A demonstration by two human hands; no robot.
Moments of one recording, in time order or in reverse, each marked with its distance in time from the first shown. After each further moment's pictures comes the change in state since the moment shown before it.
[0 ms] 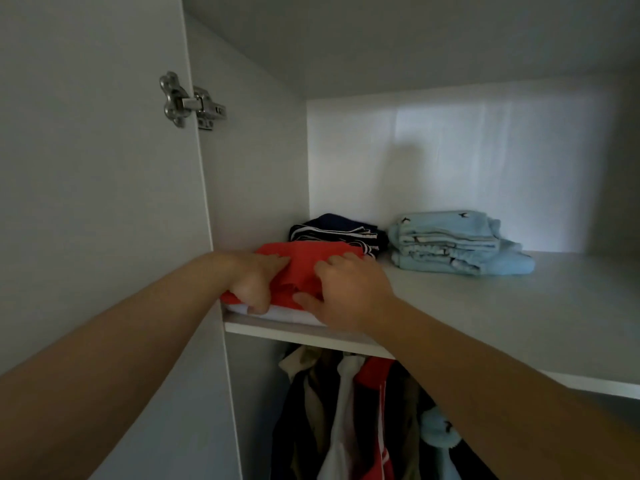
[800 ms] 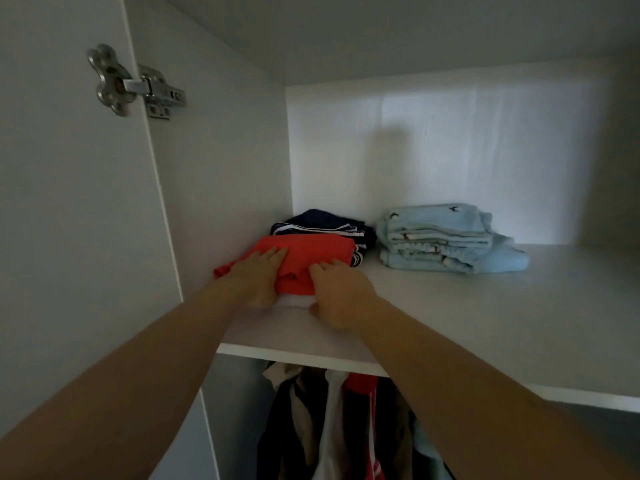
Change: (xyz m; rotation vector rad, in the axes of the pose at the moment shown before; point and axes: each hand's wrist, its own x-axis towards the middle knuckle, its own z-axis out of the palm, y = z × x) left_hand 0.106 0.006 0.032 -0.027 0.305 -0.020; right_hand 0.036 0.040 0.058 0.057 -0.255 0.055
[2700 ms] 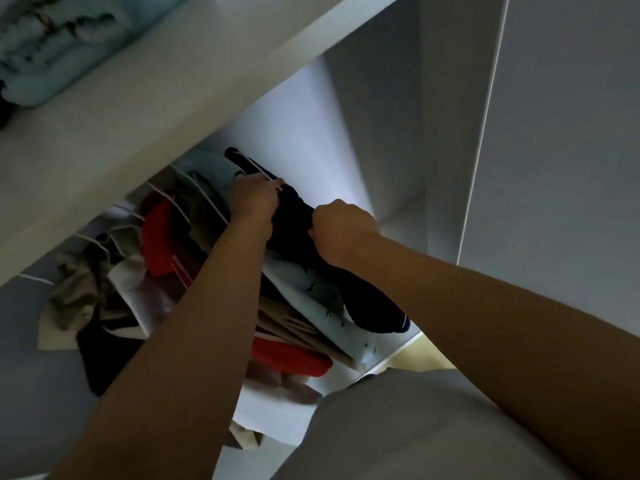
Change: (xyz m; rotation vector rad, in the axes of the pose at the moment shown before) left_hand 0.008 0.413 0.211 -1.209 -0.328 -0.107; right_hand -0.326 0.148 0.173 0.342 -0.218 0.956
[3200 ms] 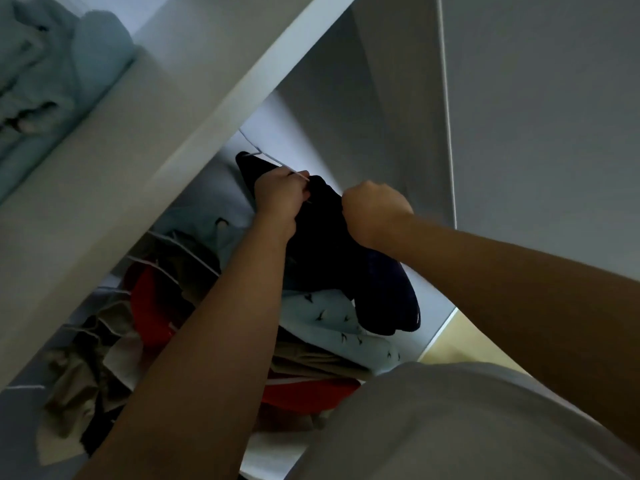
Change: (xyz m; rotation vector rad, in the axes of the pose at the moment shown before) left_hand 0.003 0.040 0.071 -0.094 -0.293 0.136; right_hand 0.016 0.052 -0.031 0.008 0.103 0.246
